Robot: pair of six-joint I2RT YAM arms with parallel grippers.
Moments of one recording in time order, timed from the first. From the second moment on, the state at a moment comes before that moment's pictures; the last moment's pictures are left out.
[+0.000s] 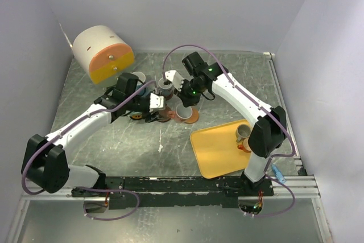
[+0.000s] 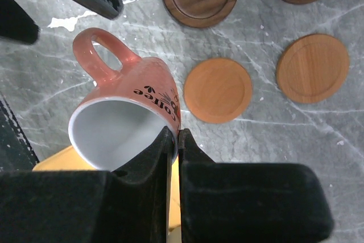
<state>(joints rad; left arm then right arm) -0.50 1.33 0.96 -0.32 0.82 0.84 0.63 1.77 1.67 -1.03 -0.34 -0.63</state>
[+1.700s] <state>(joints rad) -0.50 1.44 0.80 0.05 0.51 0.46 0.51 1.71 1.62 -0.94 -0.32 -0.49</state>
